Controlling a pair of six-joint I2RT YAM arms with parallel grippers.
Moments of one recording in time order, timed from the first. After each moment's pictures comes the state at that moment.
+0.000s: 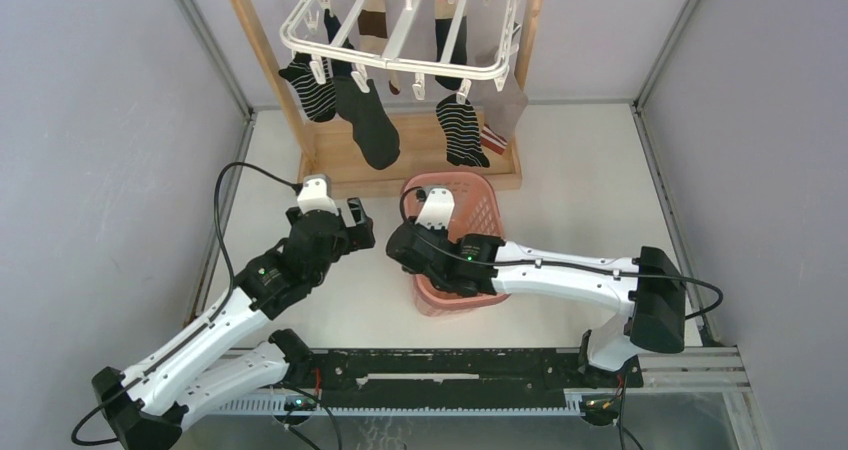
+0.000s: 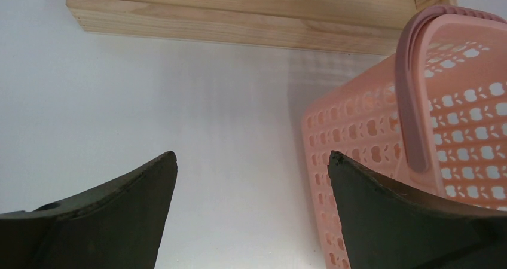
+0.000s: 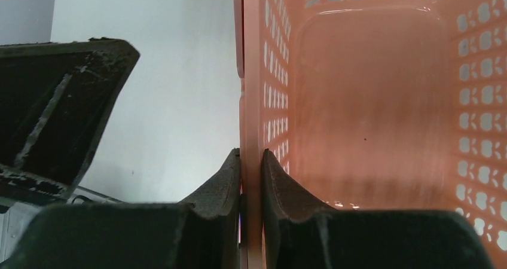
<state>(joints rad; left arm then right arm) -0.74 0.78 0.76 -0.50 -0.56 -0.57 1.25 1.54 1.29 -0.60 0.63 1.00</state>
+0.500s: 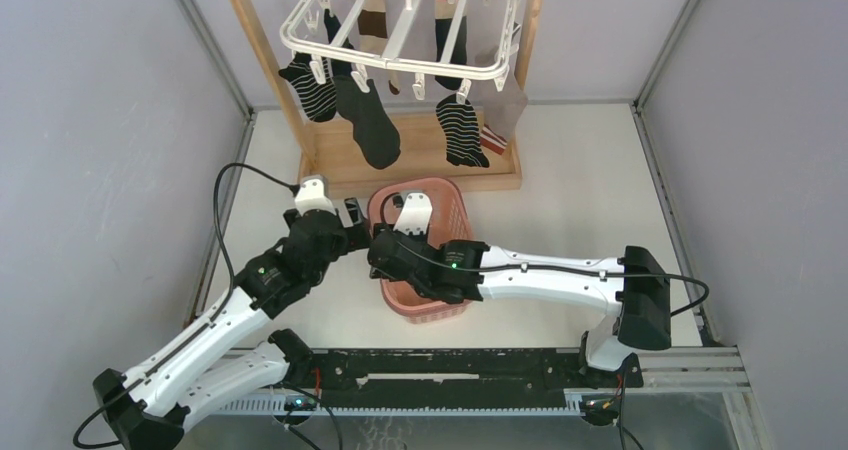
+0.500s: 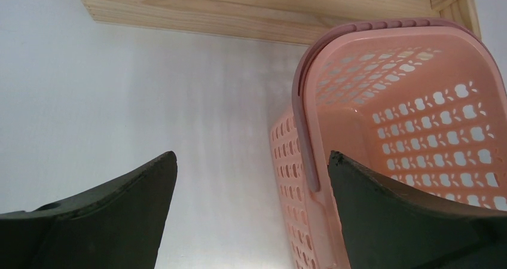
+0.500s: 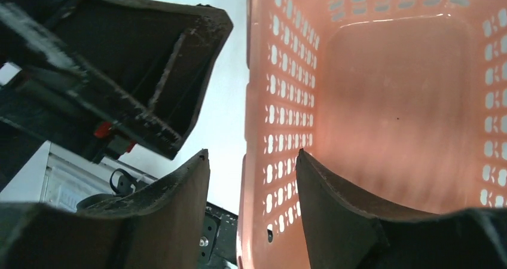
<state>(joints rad) -0.71 0.78 0.75 -0.52 -0.55 -0.59 1.31 1.62 1.38 -0.56 0.60 0.99</state>
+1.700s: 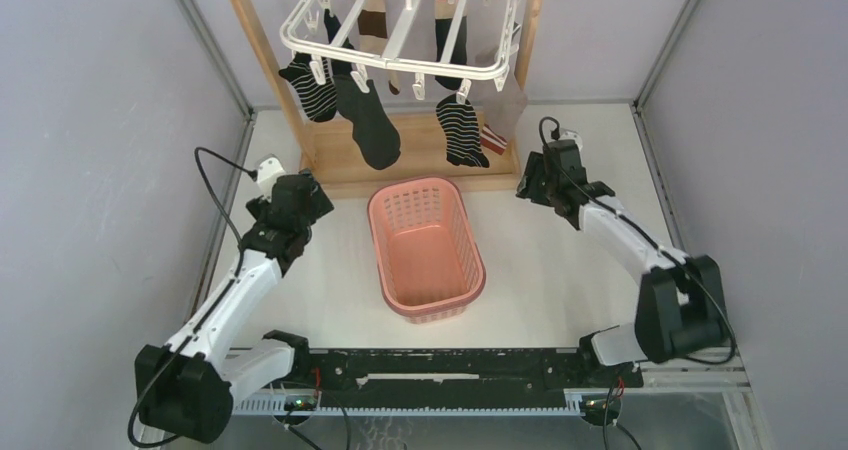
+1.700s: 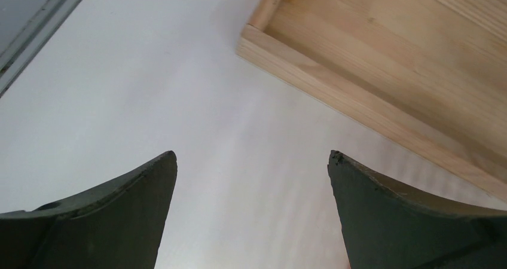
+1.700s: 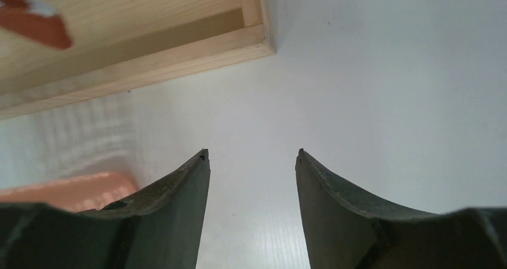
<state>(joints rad) -0.28 1.00 0.75 -0.36 -0.57 -0.58 0.28 1.35 0.94 -0.32 0.14 0.47</state>
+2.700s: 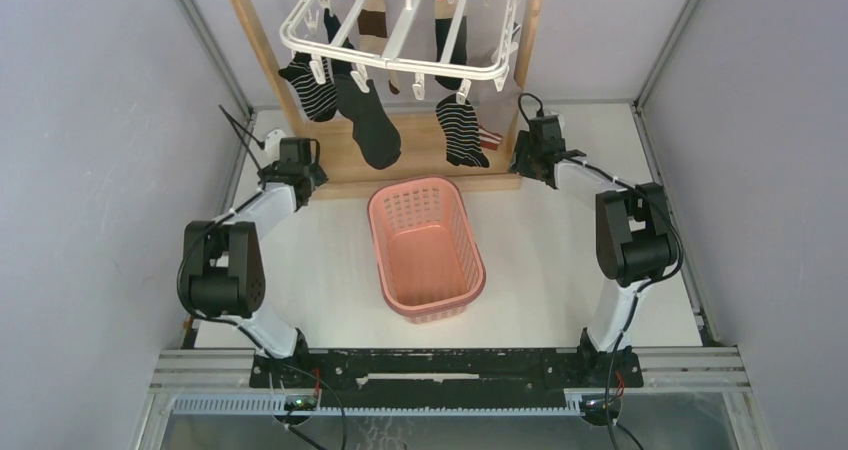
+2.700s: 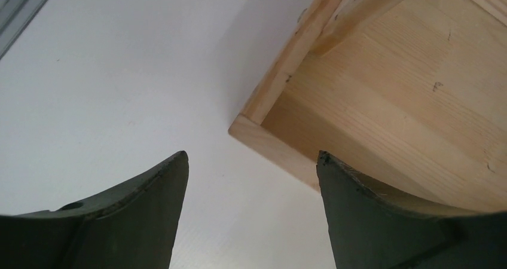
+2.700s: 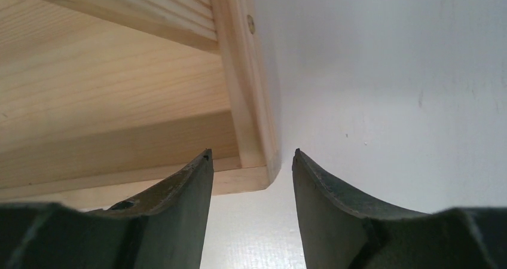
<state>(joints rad) -0.05 1.62 1.00 -0.14 -0.47 -0.53 0.21 1.87 1.26 -0.17 0.10 0.42</state>
